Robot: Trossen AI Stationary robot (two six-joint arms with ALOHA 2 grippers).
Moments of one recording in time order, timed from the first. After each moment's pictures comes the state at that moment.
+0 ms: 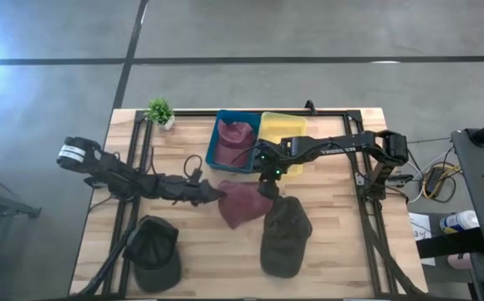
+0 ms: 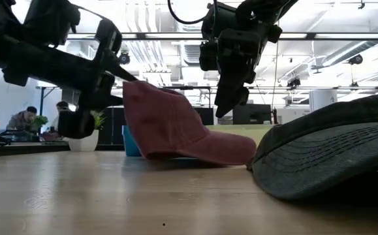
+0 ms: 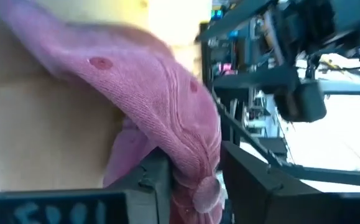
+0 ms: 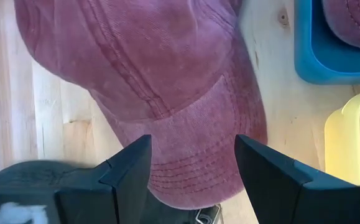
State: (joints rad) left arm -0.17 1.42 0.29 0.92 -0.20 -1.55; right arm -0.14 1.76 1.24 -0.57 -0.31 0.18
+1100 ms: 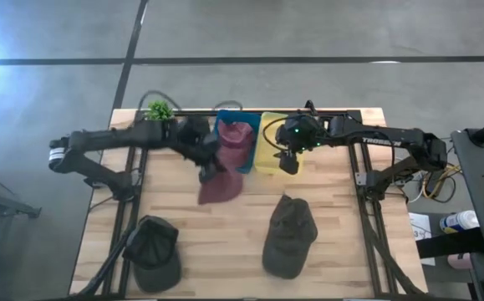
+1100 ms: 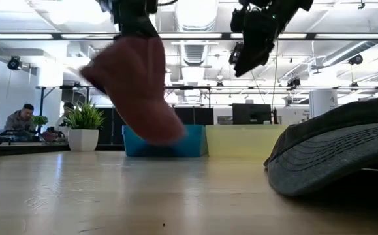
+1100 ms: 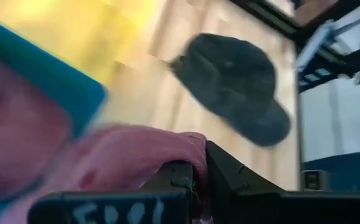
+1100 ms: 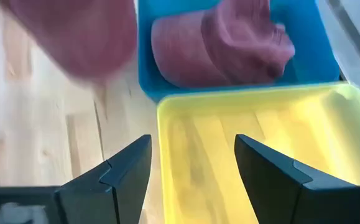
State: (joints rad) left arm 0.21 1.31 1.25 -0.69 0.31 -0.29; right arm -0.28 1.40 1.17 -0.67 -0.02 0.00
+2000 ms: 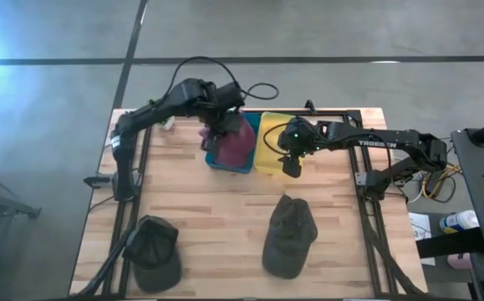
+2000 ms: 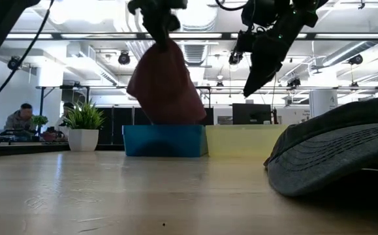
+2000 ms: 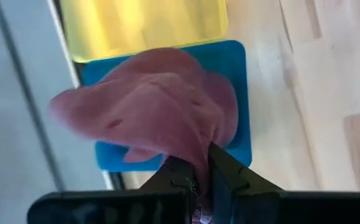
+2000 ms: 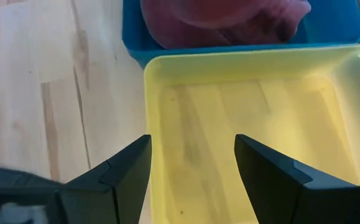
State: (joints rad) left arm 0.31 1.88 2.23 -1.53 -0.08 0.63; right arm -0.31 1.39 1.03 -0.59 -0.03 -0.04
